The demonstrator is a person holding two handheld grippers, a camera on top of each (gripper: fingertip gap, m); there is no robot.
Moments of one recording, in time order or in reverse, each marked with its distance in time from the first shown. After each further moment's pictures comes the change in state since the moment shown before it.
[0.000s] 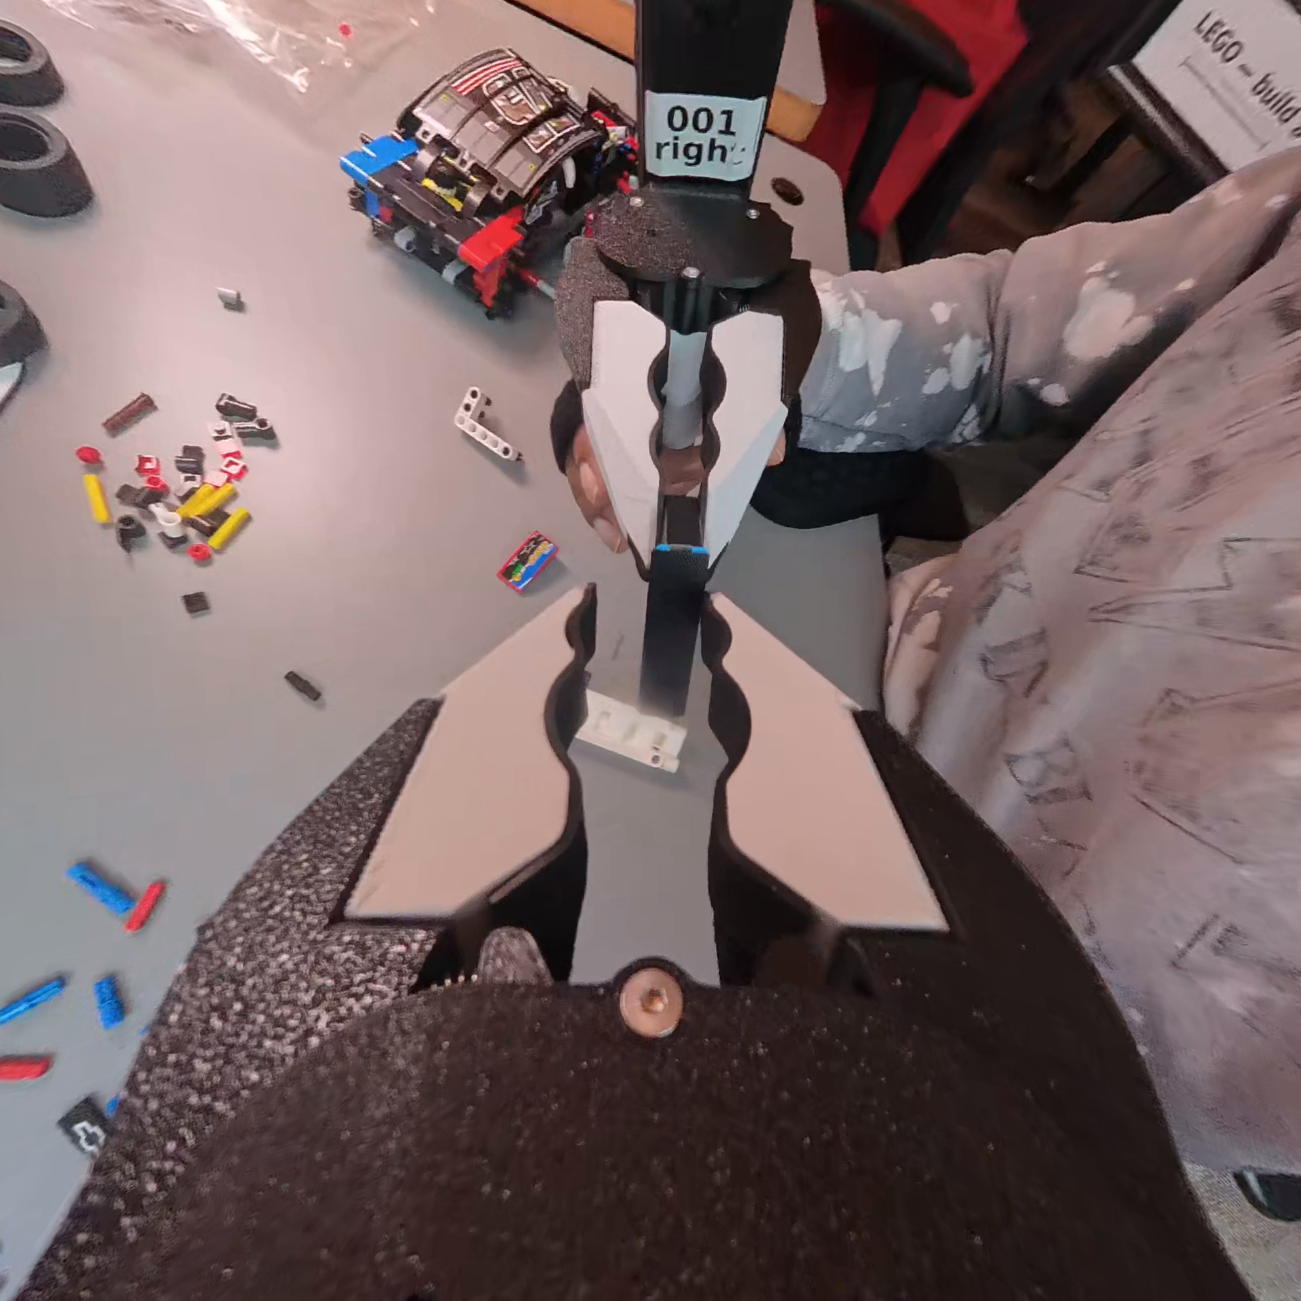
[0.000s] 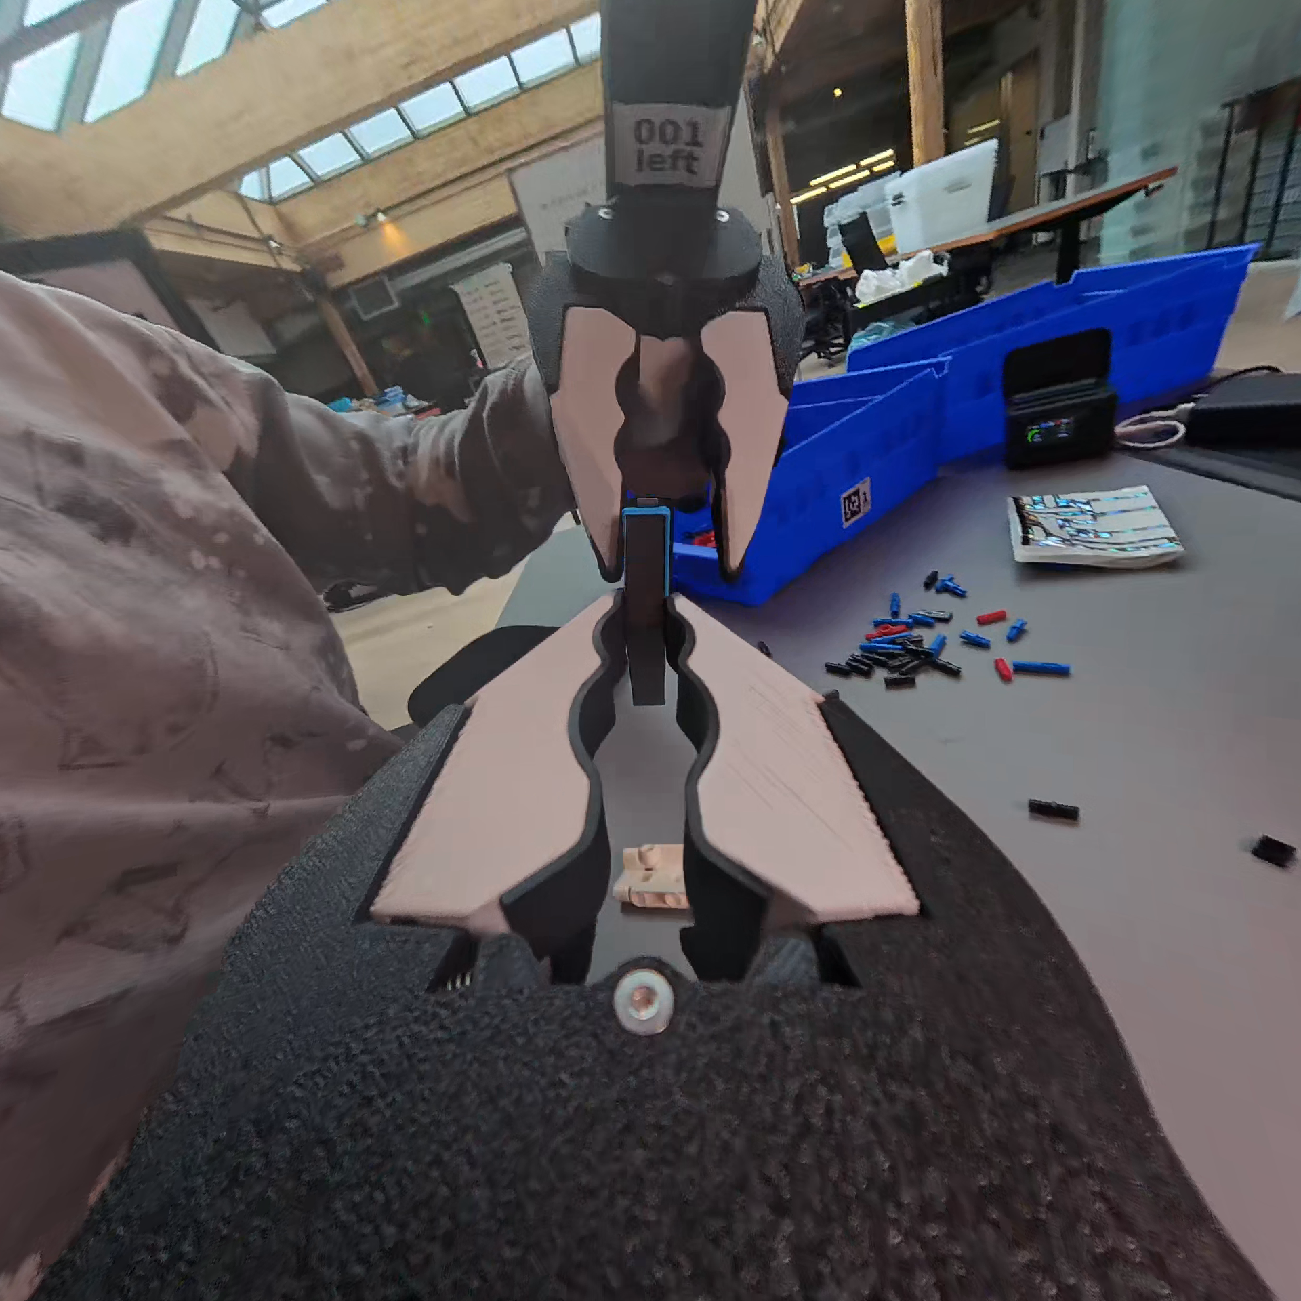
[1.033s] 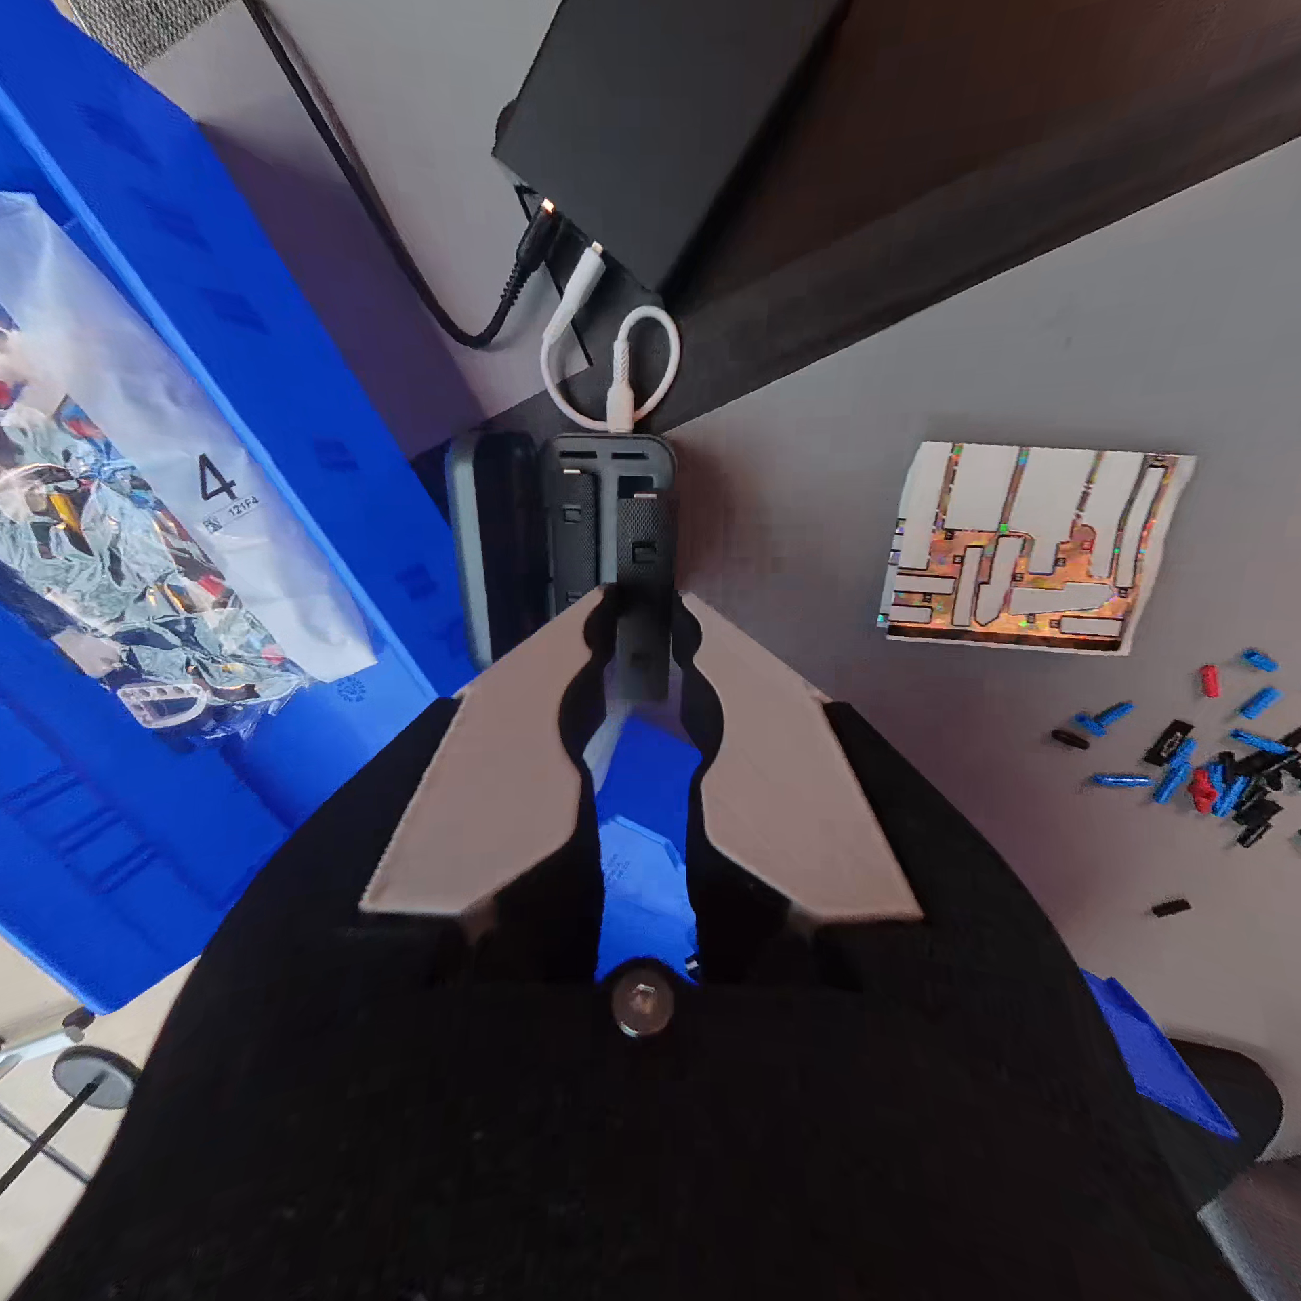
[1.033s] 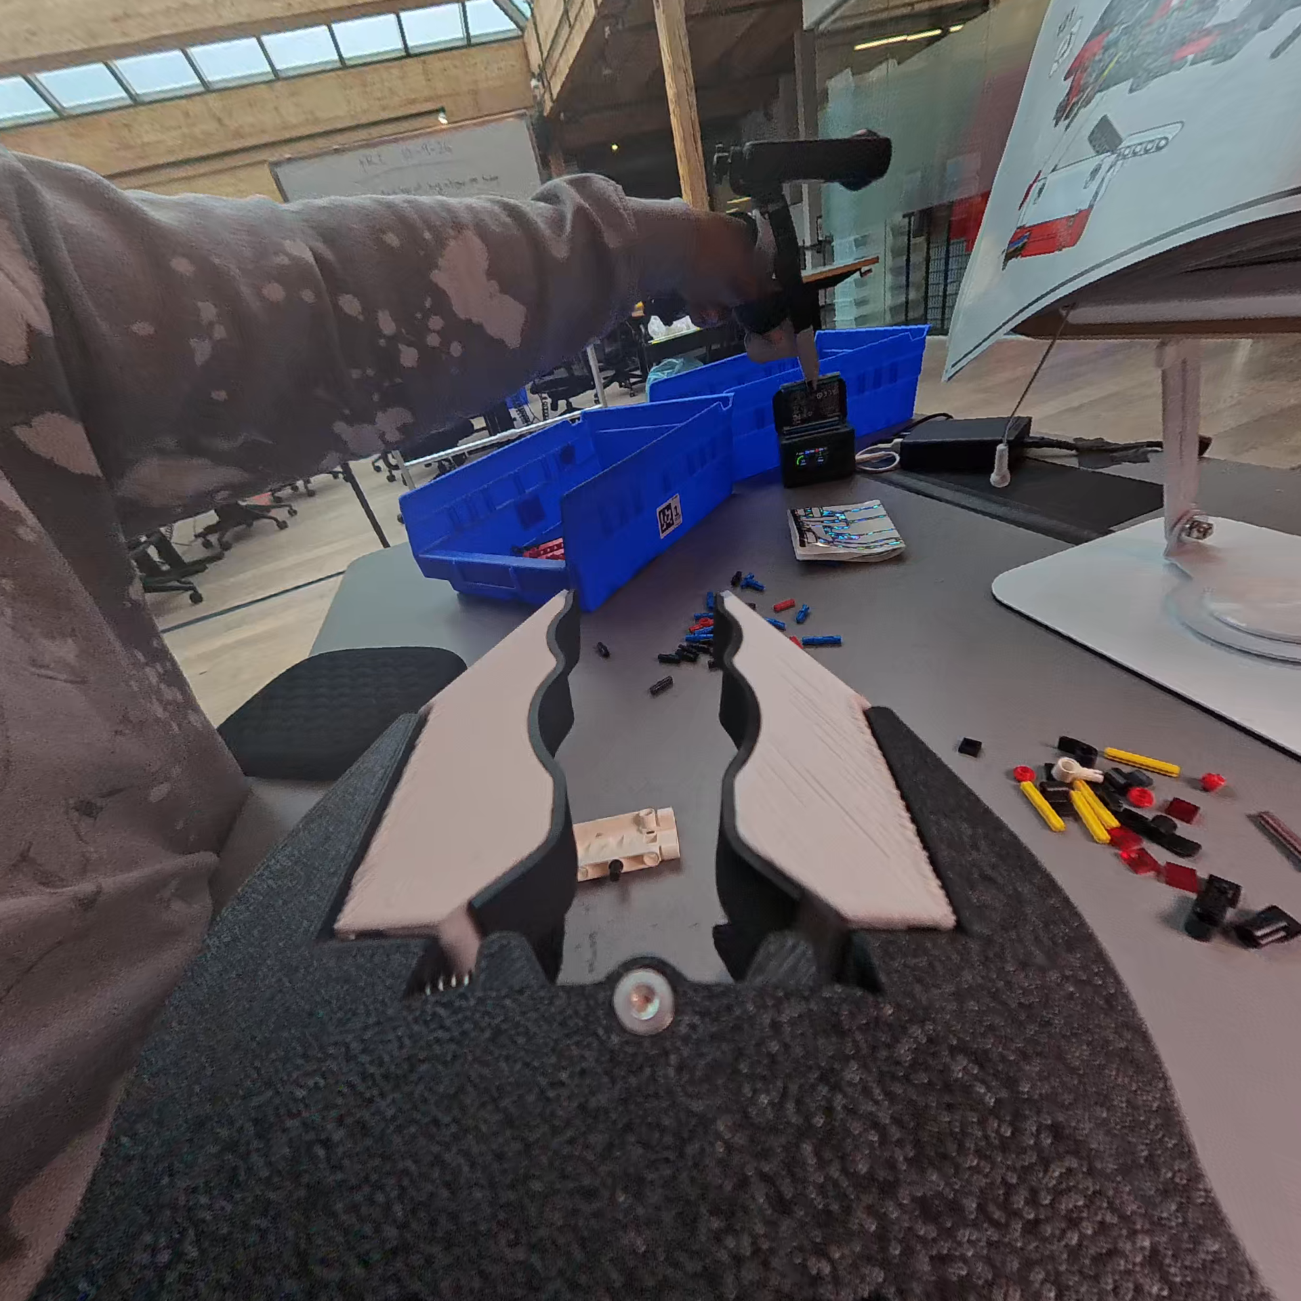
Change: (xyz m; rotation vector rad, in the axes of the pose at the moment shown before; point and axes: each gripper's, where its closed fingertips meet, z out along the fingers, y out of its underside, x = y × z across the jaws) left arm -0.333 0.142 -0.307 -0.493 -0.920 -0.746; right arm 0.037 -0.009 -0.029 0.034 0.307 -0.094
